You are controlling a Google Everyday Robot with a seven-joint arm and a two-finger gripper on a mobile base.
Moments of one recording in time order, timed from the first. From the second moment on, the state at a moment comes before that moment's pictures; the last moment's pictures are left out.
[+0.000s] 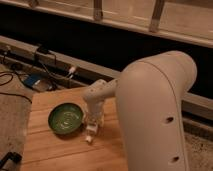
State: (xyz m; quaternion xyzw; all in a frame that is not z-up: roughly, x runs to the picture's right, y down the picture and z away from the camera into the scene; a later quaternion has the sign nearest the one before) arm -0.072 0.197 0.819 -0.29 0.25 0.72 0.59
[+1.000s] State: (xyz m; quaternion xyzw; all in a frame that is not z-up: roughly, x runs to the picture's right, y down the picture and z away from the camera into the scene) arm -0.044 0.172 0.802 -0.25 0.23 0.75 0.58
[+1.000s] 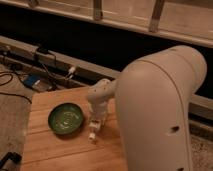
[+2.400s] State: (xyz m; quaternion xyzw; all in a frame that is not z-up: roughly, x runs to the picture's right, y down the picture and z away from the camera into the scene) arm -0.186 0.107 0.768 -0.30 0.12 0.65 0.69
